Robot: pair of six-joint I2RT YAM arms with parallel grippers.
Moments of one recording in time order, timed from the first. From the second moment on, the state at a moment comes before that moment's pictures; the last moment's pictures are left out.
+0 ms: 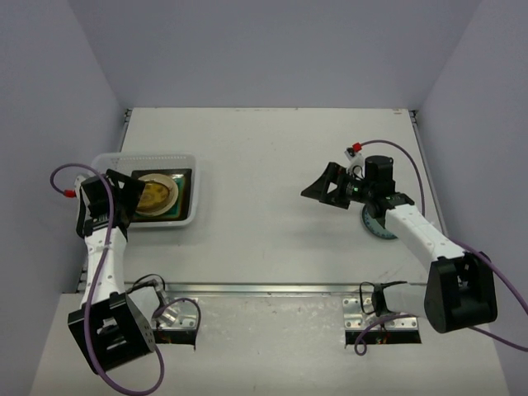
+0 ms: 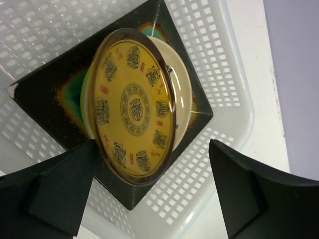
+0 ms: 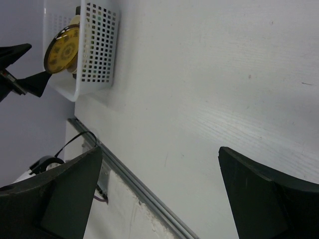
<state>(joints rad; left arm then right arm) 0.45 0.96 0.64 -0.33 0.05 -0.86 0.17 1.25 0.68 -0.04 -0.65 0.59</state>
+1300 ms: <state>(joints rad) 0.03 0.73 0.68 -0.42 0.32 -0.51 0.29 1.87 1.05 -0.67 0.64 0.20</state>
